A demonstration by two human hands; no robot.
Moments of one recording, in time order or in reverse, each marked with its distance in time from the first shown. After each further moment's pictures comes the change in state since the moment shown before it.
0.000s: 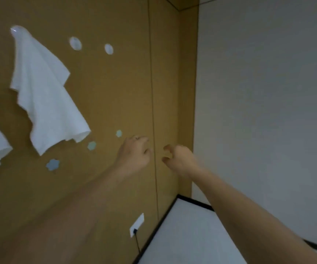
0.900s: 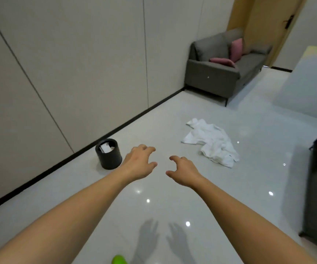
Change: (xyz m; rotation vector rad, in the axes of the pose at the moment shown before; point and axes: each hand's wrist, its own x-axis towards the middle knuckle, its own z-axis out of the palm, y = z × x) left_hand -0.435 0.836 0.284 -0.414 -1.068 1.106; right_hand -0.826 0.478 -0.229 0.047 0.330 1.511
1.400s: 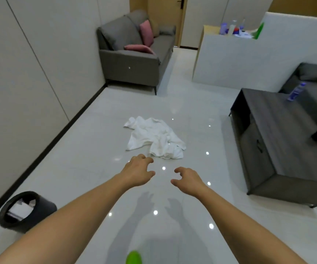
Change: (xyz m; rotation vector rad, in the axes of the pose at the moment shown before) left_hand 0.323 0.104 0.087 0.074 -0.409 0.425; right_hand 0.155 0.164 -0.086 0.246 0.164 0.558
